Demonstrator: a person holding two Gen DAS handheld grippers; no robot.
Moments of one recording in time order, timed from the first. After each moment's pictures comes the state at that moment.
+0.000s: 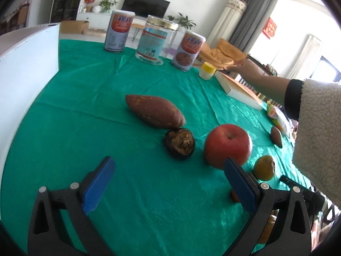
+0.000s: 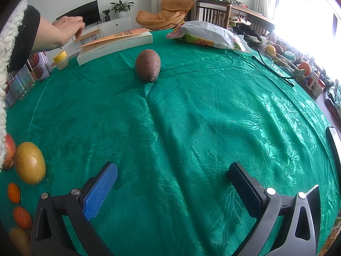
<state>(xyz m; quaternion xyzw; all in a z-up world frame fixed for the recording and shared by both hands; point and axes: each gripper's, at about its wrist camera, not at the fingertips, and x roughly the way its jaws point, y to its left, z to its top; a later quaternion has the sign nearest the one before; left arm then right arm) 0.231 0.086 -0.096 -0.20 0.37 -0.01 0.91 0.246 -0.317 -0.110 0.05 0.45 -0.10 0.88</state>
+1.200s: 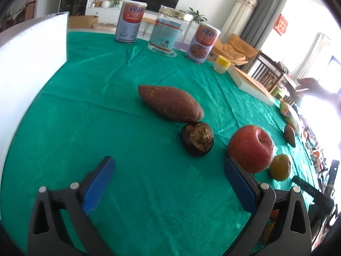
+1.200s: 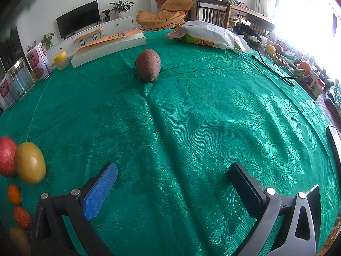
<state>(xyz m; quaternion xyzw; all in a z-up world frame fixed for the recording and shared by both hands) 0.237 0.091 -0.109 -0.19 0.39 0.02 0.90 0.245 -0.317 -0.110 0.05 0.45 -0.10 0.88</state>
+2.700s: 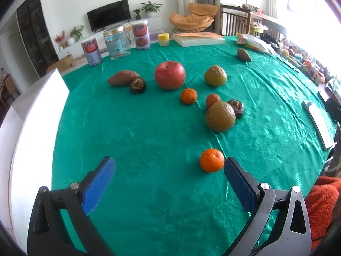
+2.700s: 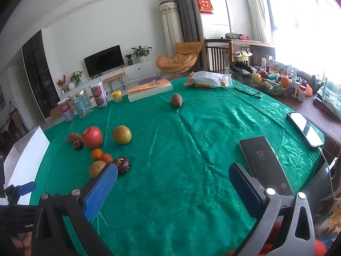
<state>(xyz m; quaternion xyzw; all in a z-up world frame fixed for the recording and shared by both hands) 0.083 -0.034 -0.051 0.05 0.43 -0.02 0.90 0.003 -0.278 -0.007 0.10 0.30 -0.03 0.95</state>
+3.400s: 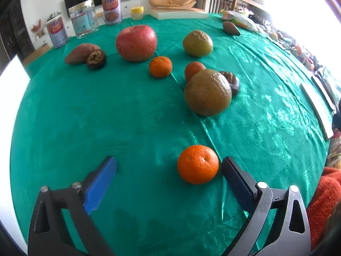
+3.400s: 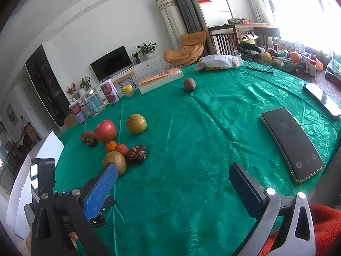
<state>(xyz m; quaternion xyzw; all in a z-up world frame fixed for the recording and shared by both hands) 0.119 -0.054 -0.107 0.03 0.47 -0.10 0.88 0.015 -0.278 -0.043 0.17 0.33 0.01 0.93</state>
